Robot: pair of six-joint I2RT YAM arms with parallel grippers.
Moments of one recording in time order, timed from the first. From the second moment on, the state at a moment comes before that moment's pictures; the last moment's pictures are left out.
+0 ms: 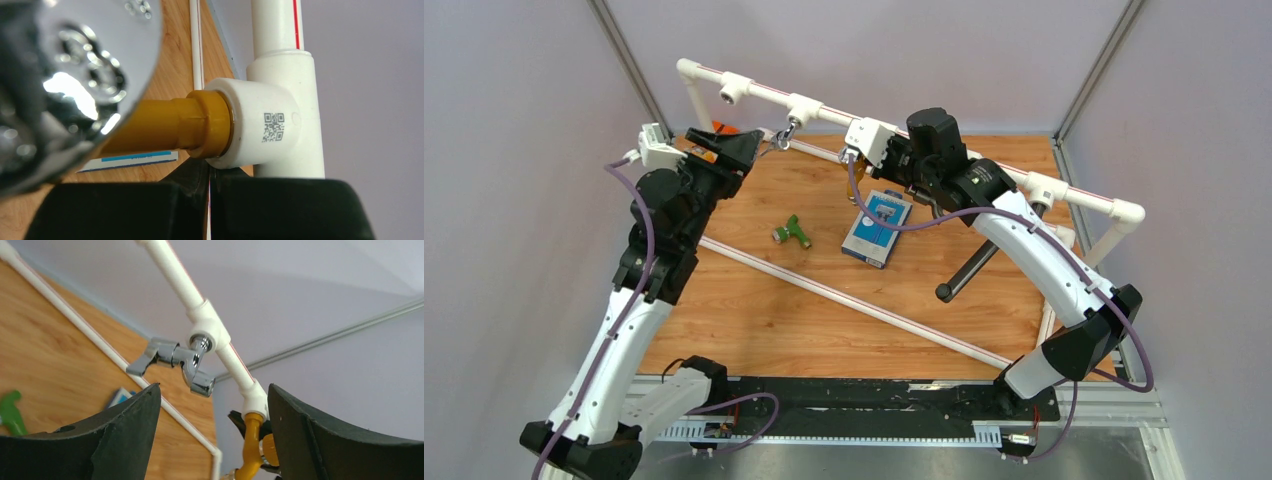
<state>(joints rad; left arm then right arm) -0.34 0.91 1.17 -0.18 -0.15 -0.94 0.67 1.54 1.70 -0.61 -0.03 -0.75</state>
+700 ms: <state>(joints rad) -0.34 1.11 1.04 0.01 -0.01 -1.59 0.67 1.54 1.70 -0.60 -0.03 -0.75</state>
